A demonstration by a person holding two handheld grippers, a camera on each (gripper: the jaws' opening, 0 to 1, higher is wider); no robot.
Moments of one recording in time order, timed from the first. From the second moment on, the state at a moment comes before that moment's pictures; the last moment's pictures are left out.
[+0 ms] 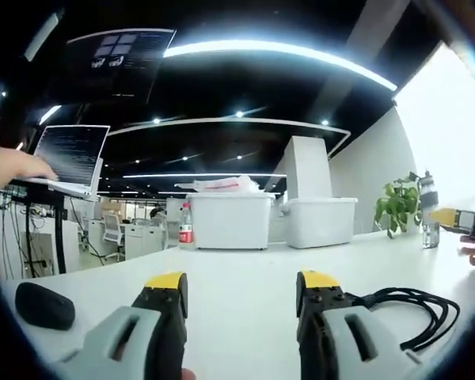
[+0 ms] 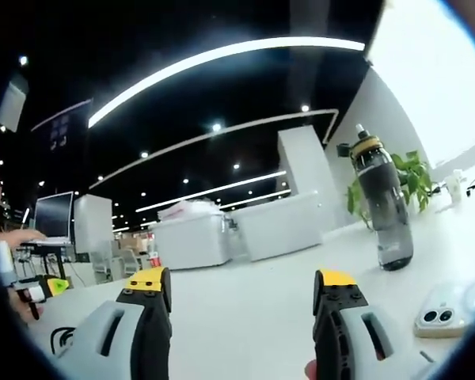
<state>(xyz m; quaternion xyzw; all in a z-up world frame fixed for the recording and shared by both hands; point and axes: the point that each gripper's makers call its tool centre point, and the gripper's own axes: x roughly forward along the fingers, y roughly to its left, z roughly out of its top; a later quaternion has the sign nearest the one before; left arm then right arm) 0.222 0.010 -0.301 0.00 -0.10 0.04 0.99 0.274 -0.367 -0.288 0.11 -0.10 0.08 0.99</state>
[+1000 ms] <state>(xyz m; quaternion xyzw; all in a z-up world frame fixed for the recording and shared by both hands) 0.223 0.007 -0.306 0.00 -0.09 0.03 1.00 0.275 -0.370 -0.297 0.11 -0.08 0.08 0.99</state>
